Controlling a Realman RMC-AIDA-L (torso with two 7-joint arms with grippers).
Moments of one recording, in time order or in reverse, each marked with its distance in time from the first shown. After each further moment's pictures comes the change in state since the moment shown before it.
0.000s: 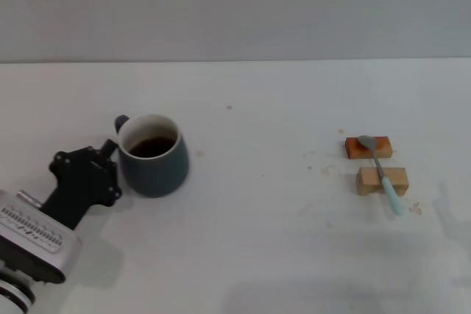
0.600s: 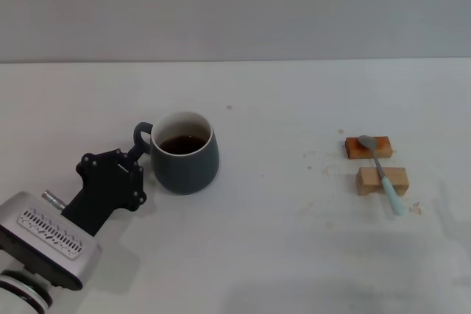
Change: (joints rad) left arm -0.010 -0.001 0.078 -0.044 -0.004 -0.003 -0.003; right arm 0.001 -0.001 -0.001 0.000 0.000 0.000 0.000
